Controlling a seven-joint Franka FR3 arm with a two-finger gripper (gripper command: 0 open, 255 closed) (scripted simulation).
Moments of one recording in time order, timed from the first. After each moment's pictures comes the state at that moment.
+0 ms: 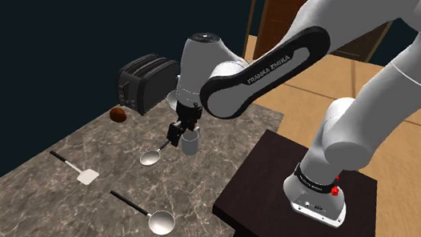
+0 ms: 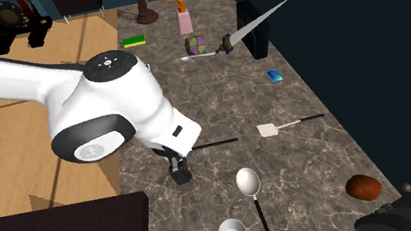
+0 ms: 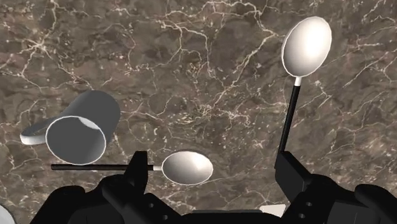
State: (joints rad) arm 0.13 -0.26 0.35 -2.58 0.16 2.50 0.26
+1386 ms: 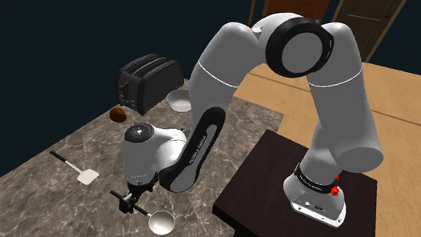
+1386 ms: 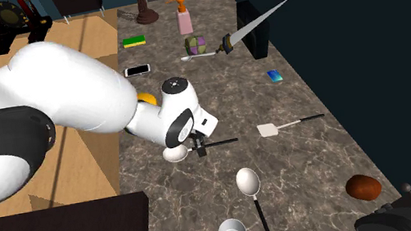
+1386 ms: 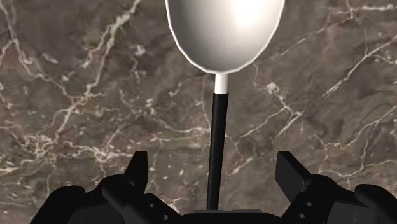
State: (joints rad) arm 0.40 0.59 0.27 -2.10 -0.37 2.80 0.86
